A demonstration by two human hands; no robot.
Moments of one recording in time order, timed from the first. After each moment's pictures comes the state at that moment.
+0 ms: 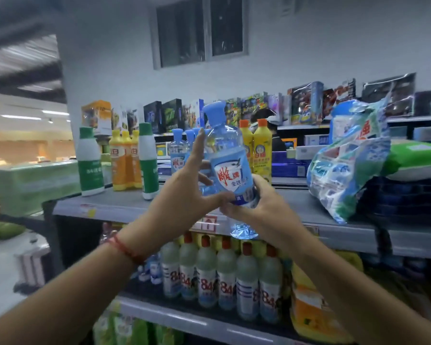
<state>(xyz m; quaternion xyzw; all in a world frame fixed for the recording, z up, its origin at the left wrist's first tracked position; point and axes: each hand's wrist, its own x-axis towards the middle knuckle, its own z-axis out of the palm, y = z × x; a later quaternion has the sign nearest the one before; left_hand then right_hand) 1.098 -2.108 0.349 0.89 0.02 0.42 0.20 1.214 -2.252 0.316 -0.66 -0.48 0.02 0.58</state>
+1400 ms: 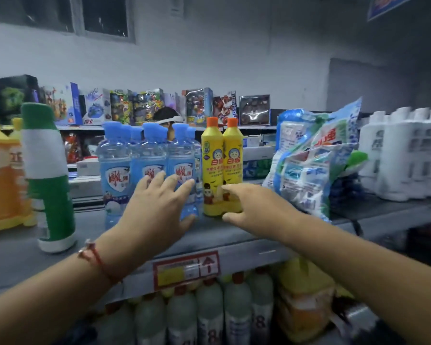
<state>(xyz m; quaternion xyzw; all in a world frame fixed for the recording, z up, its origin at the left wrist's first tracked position) 1.231 -1.935 0.335 0.94 -0.07 0.30 -0.12 1.255 -2.143 0.351 -0.95 -0.25 -0.16 0.10</state>
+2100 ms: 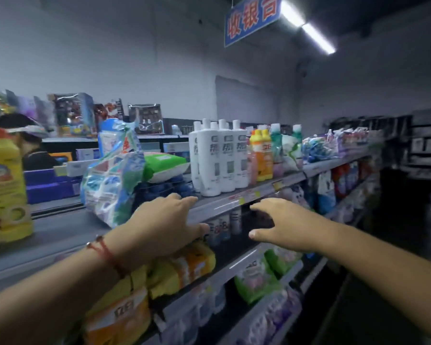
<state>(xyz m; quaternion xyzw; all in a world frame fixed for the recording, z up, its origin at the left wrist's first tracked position) 1.212 -2.343 0.348 0.95 -0.28 0.17 -0.02 1.141 -2.580 0.334 -0.99 0.00 -0.09 0.08</state>
